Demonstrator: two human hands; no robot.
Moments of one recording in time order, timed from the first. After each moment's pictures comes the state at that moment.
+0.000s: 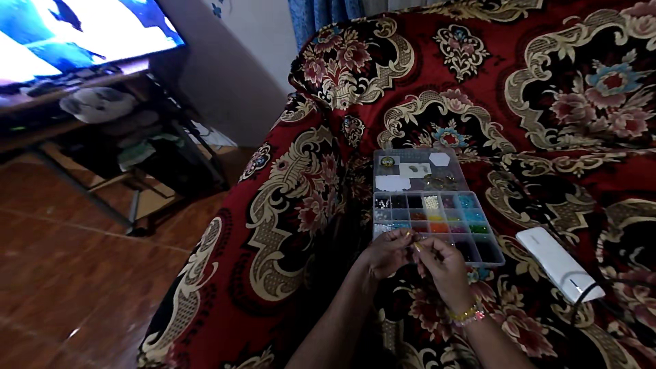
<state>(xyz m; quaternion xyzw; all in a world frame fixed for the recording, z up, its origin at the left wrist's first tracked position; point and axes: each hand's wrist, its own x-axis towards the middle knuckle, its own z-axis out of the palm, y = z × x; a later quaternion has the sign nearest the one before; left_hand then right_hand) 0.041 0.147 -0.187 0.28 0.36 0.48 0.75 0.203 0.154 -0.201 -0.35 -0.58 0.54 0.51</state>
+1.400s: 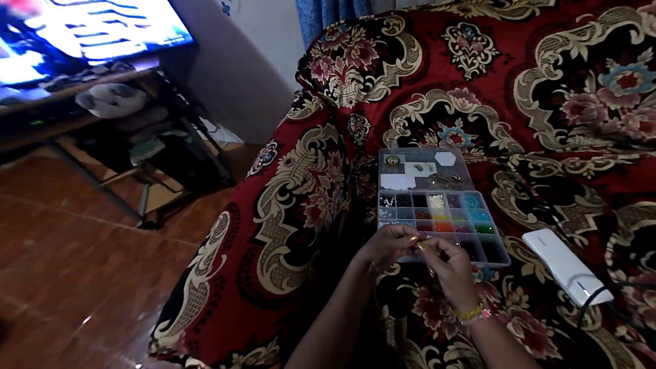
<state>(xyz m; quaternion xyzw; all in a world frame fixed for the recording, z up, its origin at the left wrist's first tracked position) 0.029 0.150 -0.183 0.40 0.37 0.47 0.69 0.205 0.157 -0.204 -0.34 -0.59 0.52 0.51</state>
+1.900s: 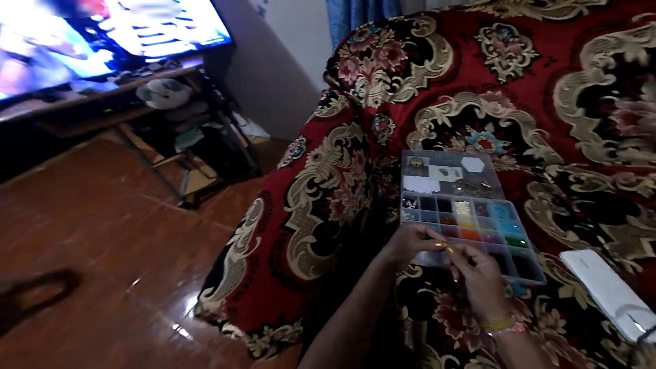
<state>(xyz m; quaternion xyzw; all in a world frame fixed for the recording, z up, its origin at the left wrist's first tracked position) 0.027 0.150 -0.181 0.49 0.42 0.49 0.58 0.204 0.156 -0.199 -0.39 -0.58 0.54 0.47</state>
